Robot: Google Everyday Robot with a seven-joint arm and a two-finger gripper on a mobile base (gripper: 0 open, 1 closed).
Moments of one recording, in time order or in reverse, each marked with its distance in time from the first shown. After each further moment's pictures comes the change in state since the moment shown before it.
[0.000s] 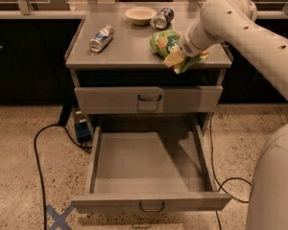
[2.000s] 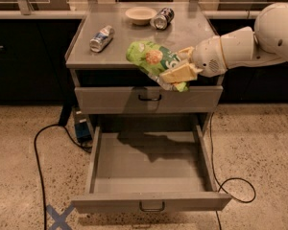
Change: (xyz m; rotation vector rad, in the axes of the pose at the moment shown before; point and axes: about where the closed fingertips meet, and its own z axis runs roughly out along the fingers) arm -0.002 0.137 -0.131 -0.508 -0.420 -0.082
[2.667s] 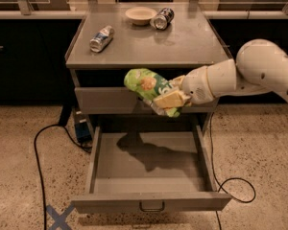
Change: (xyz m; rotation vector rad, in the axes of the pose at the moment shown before) arm 0.055 0.030 0.043 0.020 0.053 0.140
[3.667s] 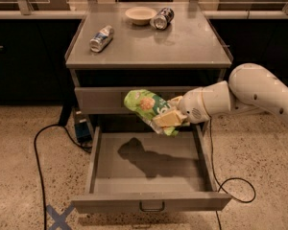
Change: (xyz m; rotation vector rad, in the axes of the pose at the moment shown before) arm 0.054 0.024 0.027 -0.029 0.048 0.079
